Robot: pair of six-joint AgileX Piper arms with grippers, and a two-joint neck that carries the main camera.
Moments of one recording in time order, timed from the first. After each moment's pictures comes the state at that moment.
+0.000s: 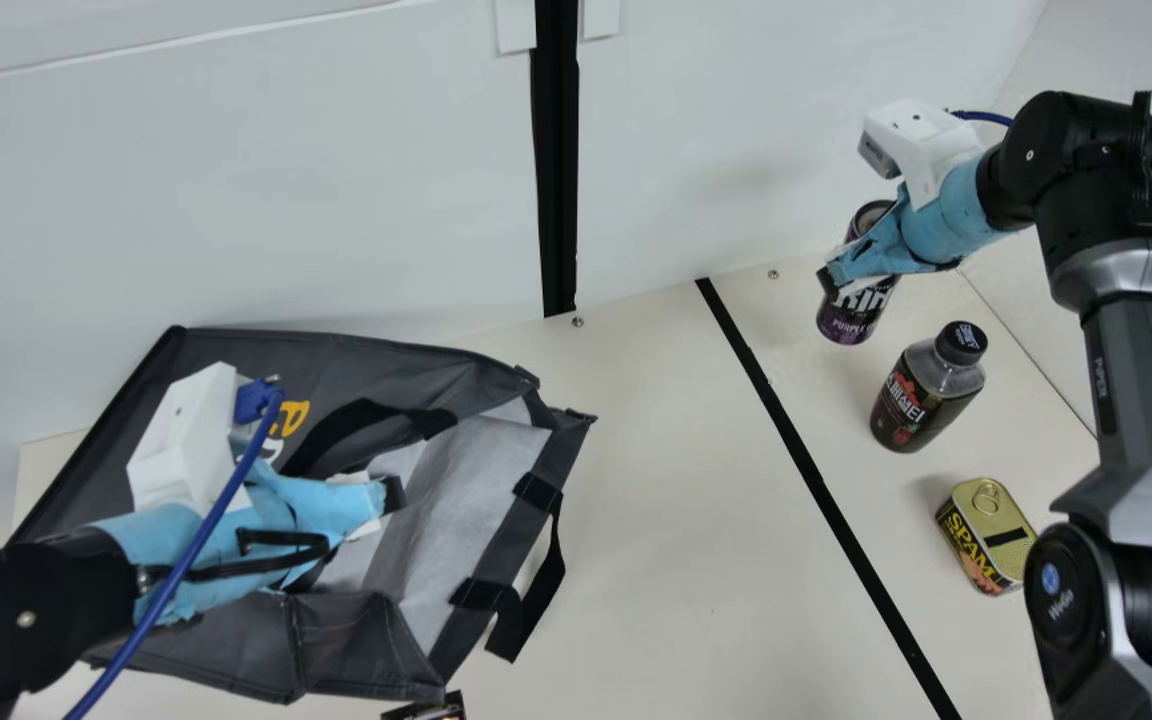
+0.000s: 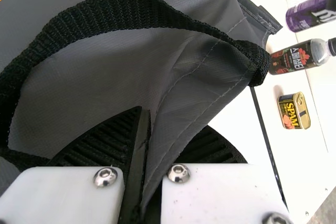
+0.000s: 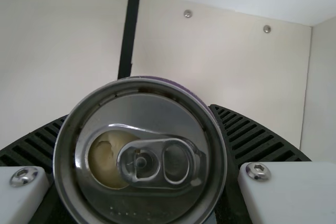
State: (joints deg) left arm -29.3 91.3 -81.3 -27.8 47.5 -8.1; right arm -23.2 108.8 -113.6 9.0 69.9 -33.3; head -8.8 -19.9
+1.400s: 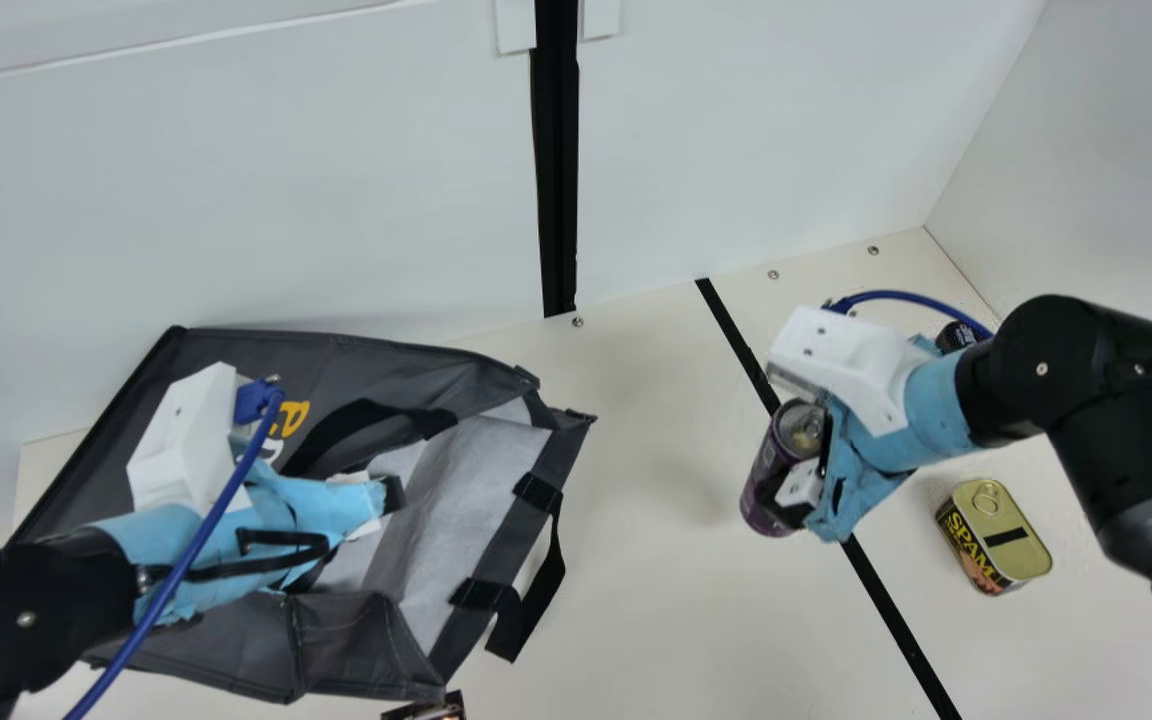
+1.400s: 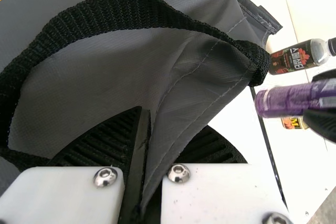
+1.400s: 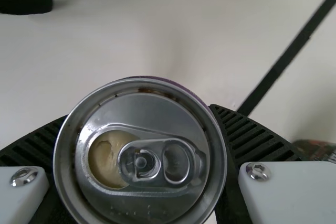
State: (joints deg) left arm -29.3 91.3 -81.3 -27.8 47.5 -8.1; right arm -16.2 79.0 -71.8 19.4 69.8 -60.4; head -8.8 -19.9
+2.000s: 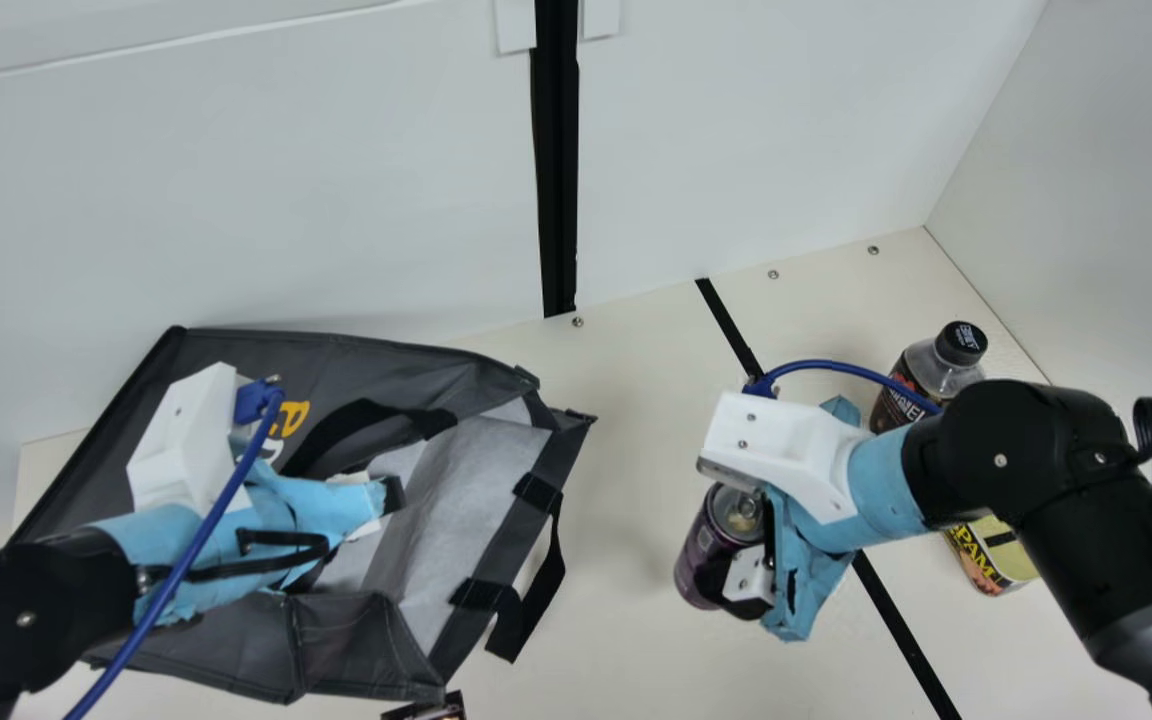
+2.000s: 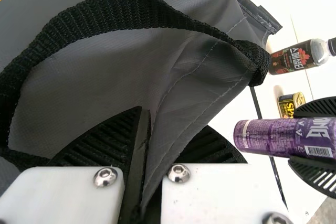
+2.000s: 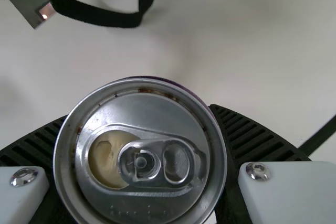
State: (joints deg) left arm -29.3 91.3 -81.3 -27.8 47.5 -8.1; right arm -6.2 72.1 -65.2 23.6 69.9 -60.3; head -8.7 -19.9
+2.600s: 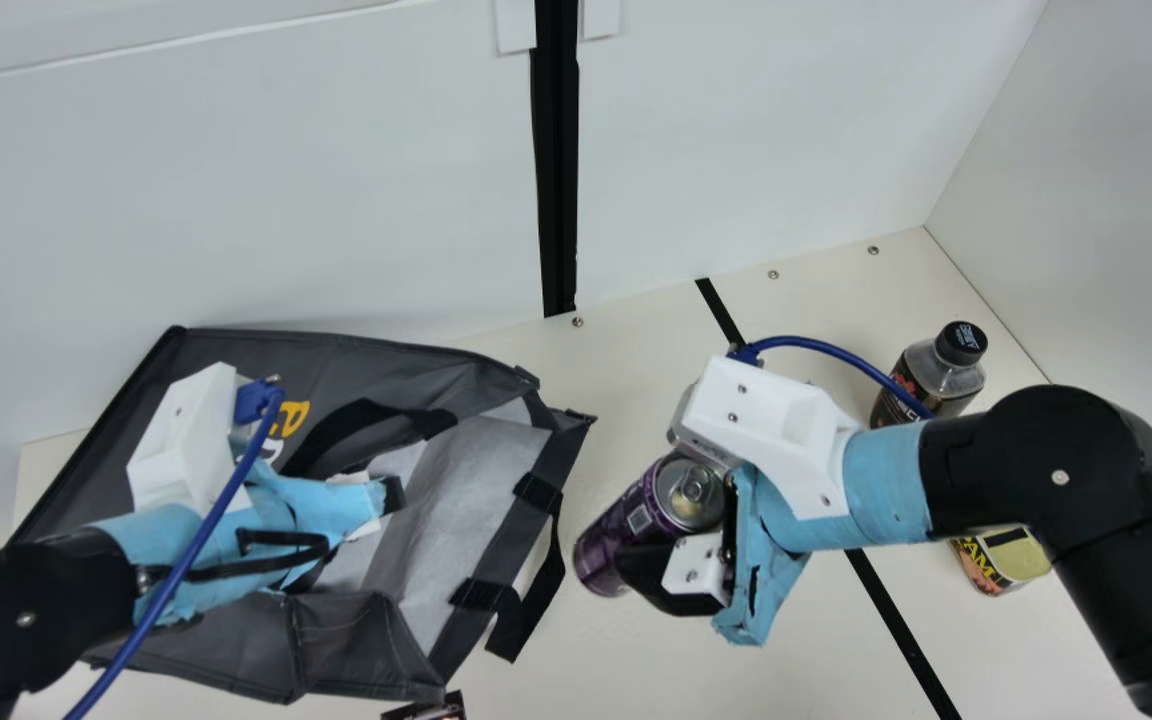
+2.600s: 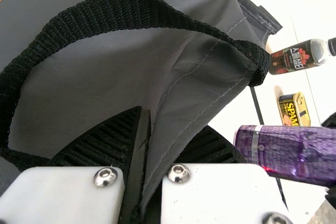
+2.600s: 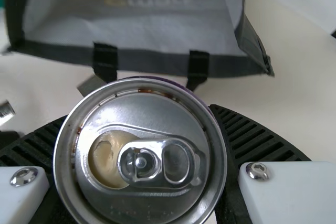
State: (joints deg) left arm -29.3 91.3 -81.3 -27.8 47.5 -8.1; right arm -4.3 68.6 -68.1 39.6 69.9 -57.4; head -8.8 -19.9
